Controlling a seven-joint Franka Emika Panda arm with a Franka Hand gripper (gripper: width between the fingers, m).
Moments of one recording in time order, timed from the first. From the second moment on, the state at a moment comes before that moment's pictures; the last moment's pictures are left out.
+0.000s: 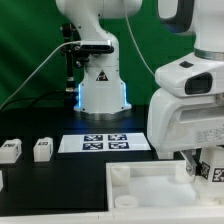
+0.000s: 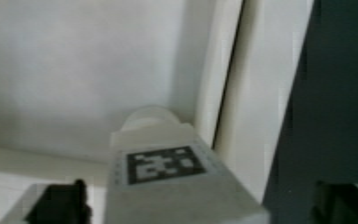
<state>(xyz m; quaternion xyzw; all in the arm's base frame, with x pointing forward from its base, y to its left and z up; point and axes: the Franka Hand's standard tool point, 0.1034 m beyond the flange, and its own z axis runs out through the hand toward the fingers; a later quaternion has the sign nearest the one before) 0.628 0.128 0.069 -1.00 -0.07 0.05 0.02</state>
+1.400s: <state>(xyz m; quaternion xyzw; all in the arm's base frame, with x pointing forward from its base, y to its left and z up) 0.626 0.135 0.065 -0.74 0.68 0.01 0.04</state>
